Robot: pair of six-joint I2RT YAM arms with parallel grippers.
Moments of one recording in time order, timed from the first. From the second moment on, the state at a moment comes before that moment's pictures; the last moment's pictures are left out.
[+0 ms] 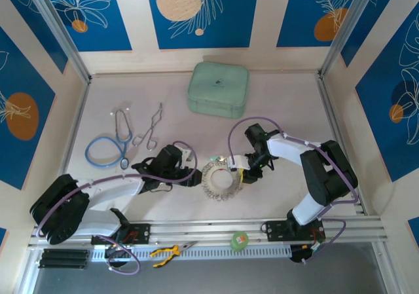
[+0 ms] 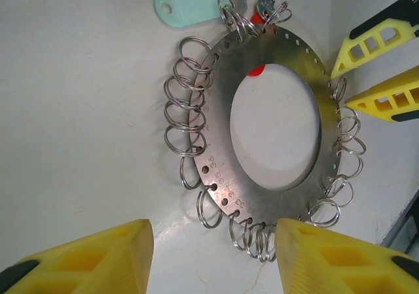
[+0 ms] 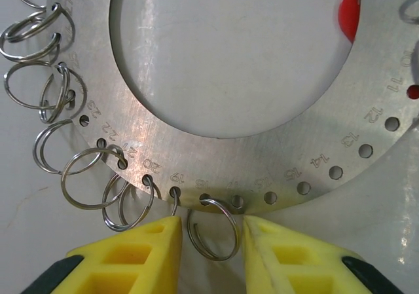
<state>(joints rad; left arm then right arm) -0.80 1.29 0.53 -0.08 0.27 -0.59 0.44 1.61 0.83 -0.77 -0.42 -1.16</state>
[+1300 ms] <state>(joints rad) -0.80 0.94 0.50 -0.02 0.07 -0.06 0.68 1.25 0.79 -0.57 -0.49 -0.95</state>
